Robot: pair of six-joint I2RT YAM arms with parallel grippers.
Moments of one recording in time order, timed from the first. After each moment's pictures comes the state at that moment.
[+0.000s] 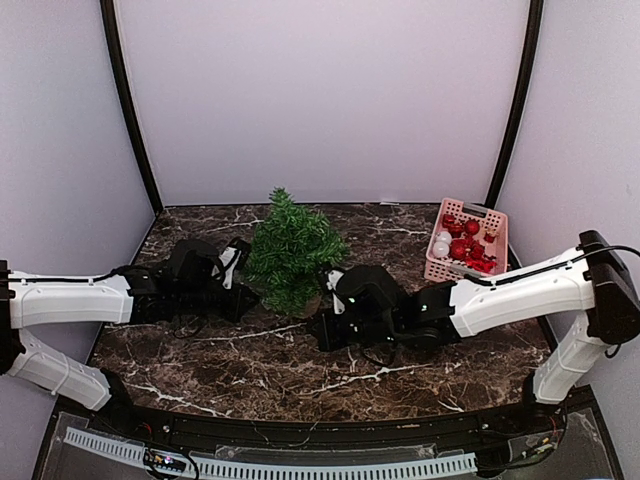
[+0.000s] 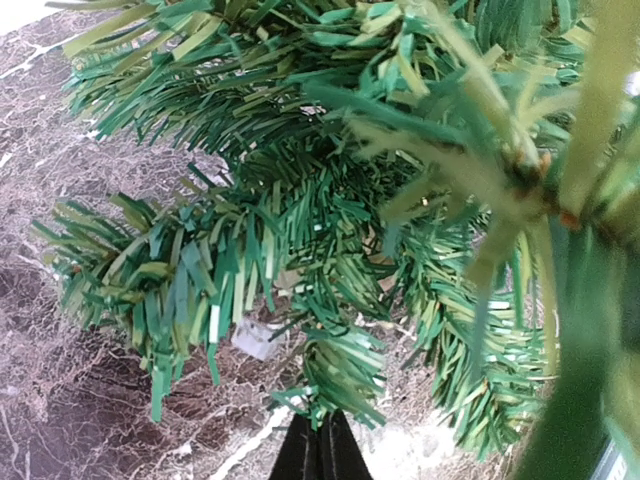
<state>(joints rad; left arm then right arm) -0.76 1.26 0.67 -0.10 0.00 -0.35 1.23 1.62 1.00 -0.02 0.14 0.70</state>
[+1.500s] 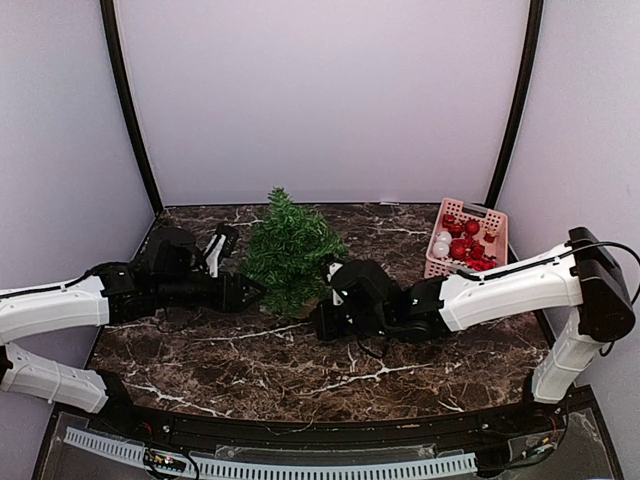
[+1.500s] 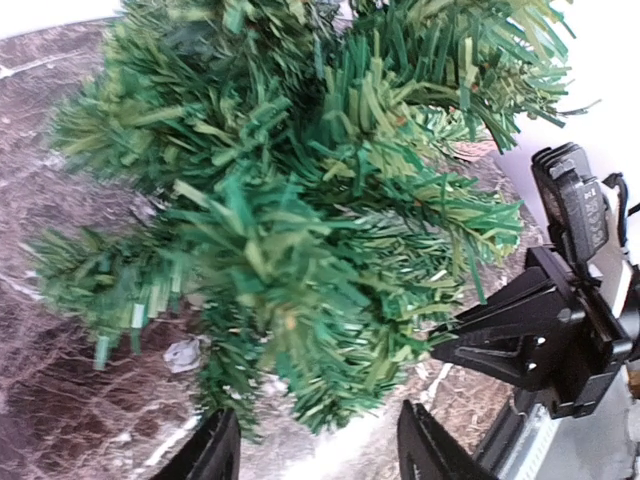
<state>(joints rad) -0.75 1.10 0.69 -0.15 0.14 -0.45 1.19 1.67 1.04 -0.03 0.22 0.69</state>
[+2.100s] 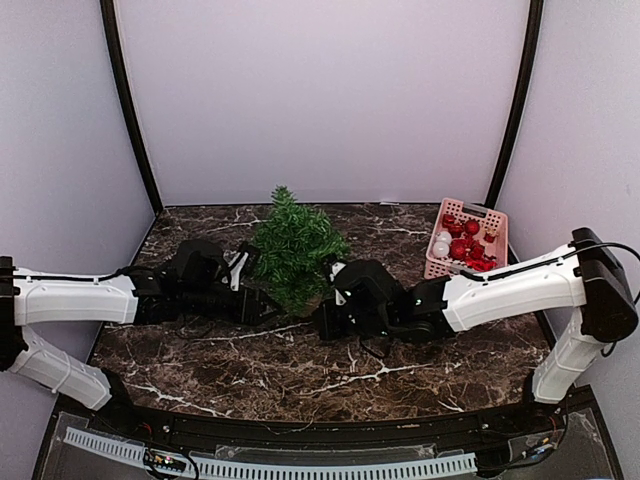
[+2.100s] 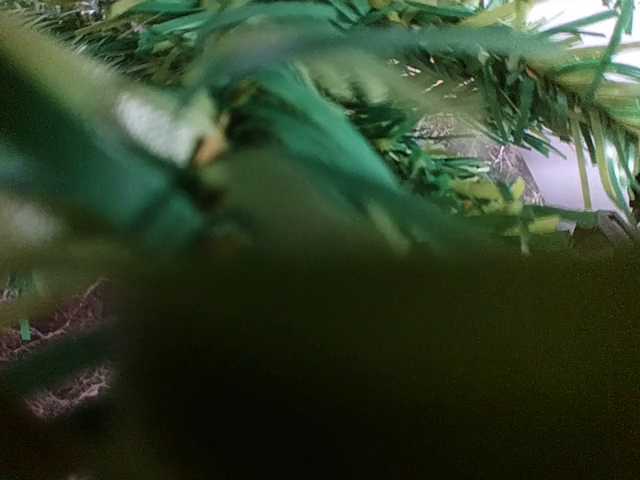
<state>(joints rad) -0.79 1.28 0.68 -0.06 0.22 -0.53 1.19 1.65 1.02 -0.03 0.23 0.69</state>
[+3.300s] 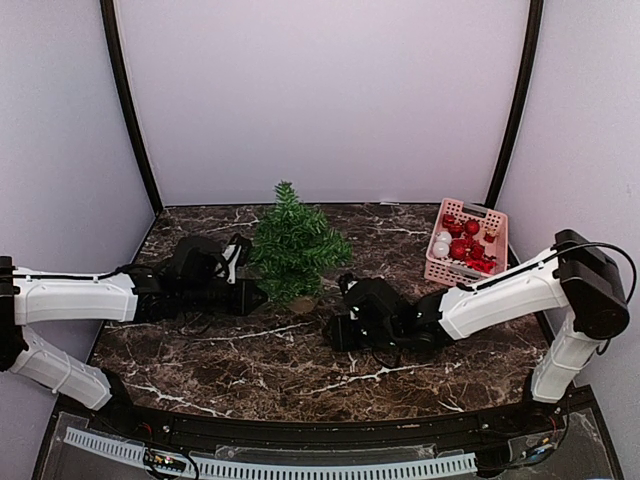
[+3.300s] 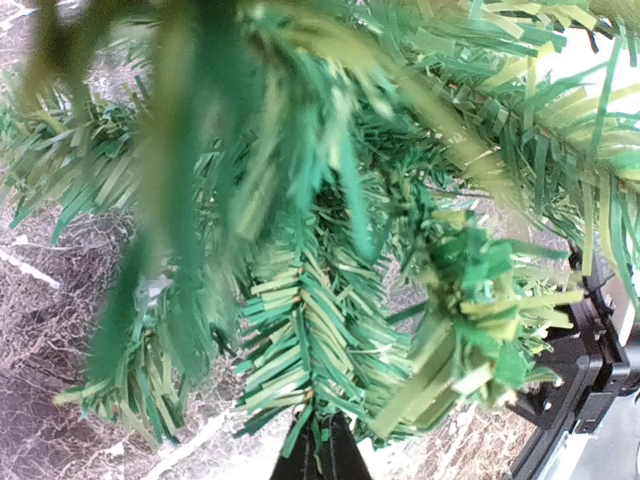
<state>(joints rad) -0.77 1.29 0.69 -0.05 0.06 -0.53 1.14 1.70 0.89 0.04 0.20 0.75</state>
